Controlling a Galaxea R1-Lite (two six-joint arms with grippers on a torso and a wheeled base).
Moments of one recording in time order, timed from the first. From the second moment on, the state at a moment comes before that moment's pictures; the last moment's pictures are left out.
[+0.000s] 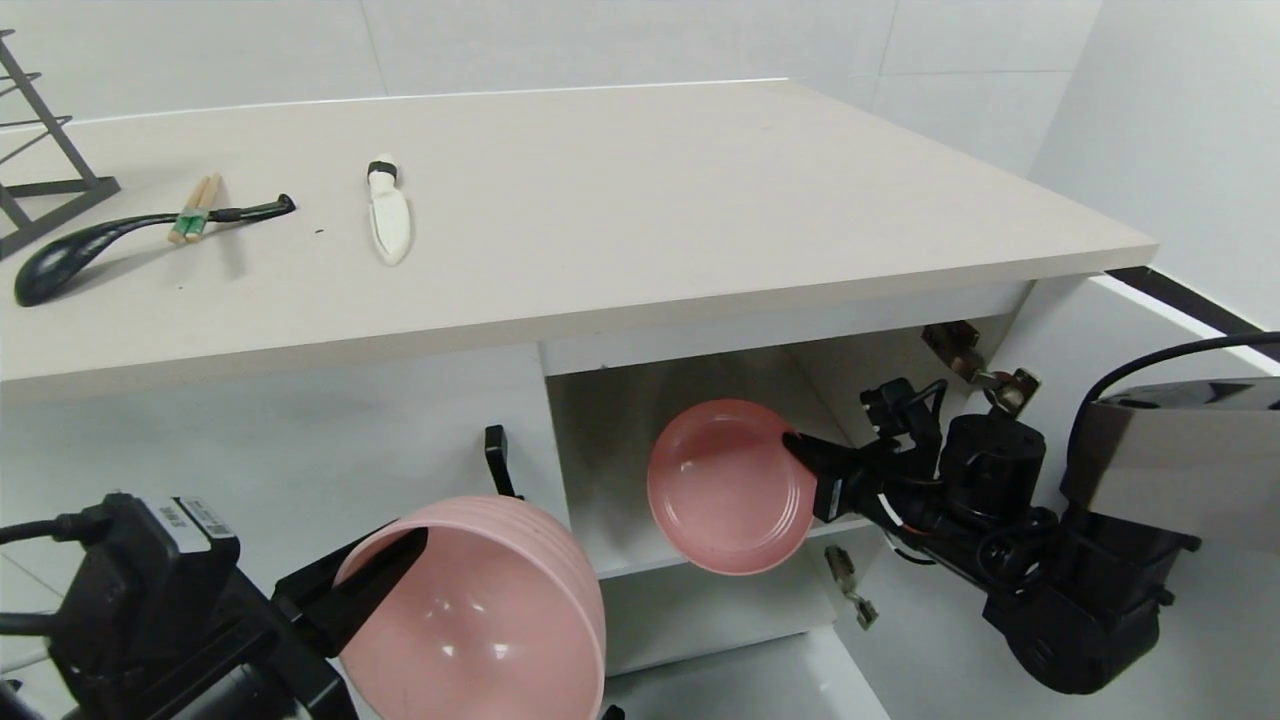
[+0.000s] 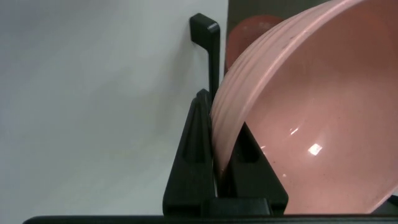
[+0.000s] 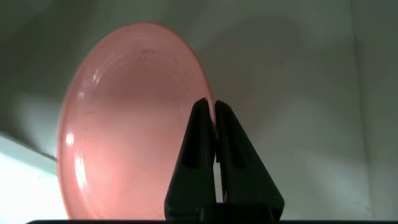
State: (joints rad) left arm -0.75 1.29 0.00 -1.22 0.20 0.10; right arm 0.39 2.26 -0.52 -1.57 0.22 0.10
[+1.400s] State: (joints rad) left arm -0.74 1.33 0.00 -1.22 0.20 0.10; right arm 0.41 2.54 -0.86 -1.57 0.20 0.22
